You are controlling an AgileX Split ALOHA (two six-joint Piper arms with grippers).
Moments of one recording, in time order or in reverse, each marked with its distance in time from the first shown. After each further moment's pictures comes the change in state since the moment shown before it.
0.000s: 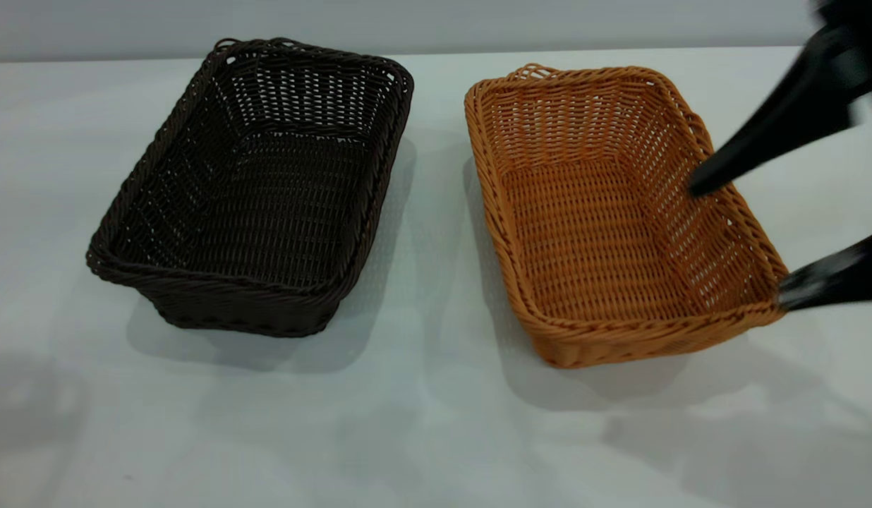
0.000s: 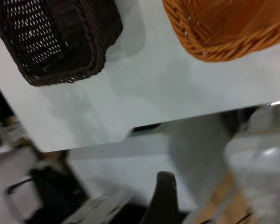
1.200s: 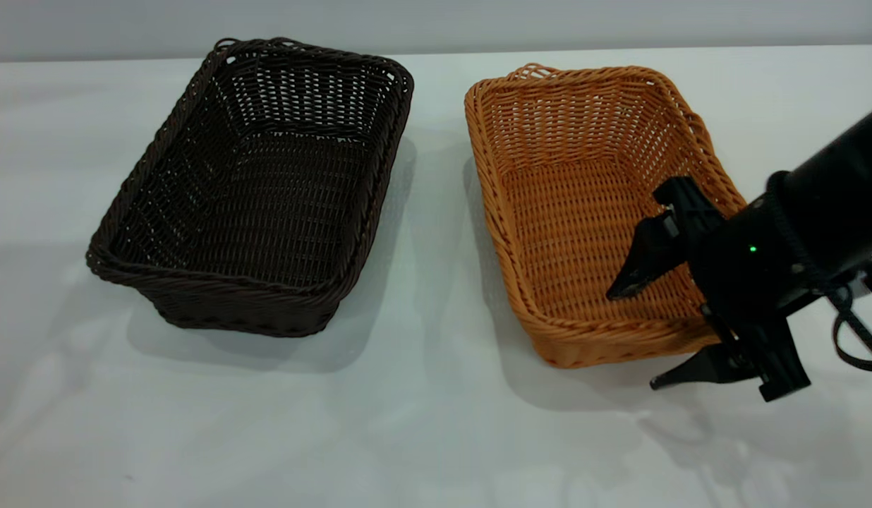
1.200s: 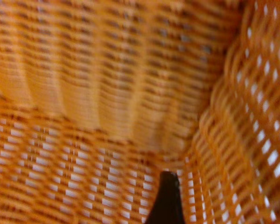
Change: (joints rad) left arm -0.010 0.464 -0.292 -0.117 -0.056 -0.032; right arm 0.189 0.602 -0.161 0.614 -0.418 0.052
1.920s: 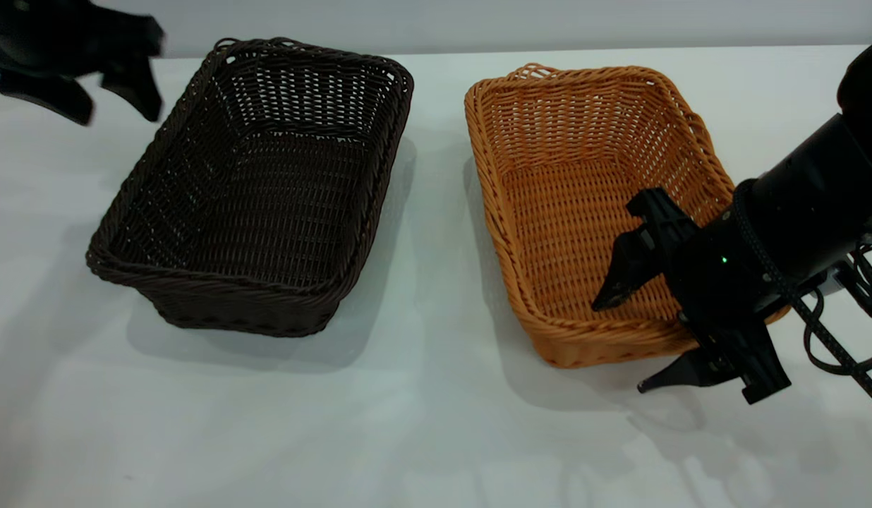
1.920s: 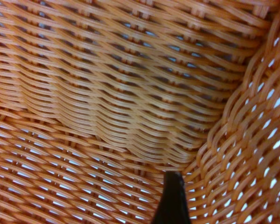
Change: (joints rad) left arm -0.119 0.534 -0.374 -0.001 0.063 0.029; right arm 0.038 0.041 -0.038 0.001 -0.028 -0.035
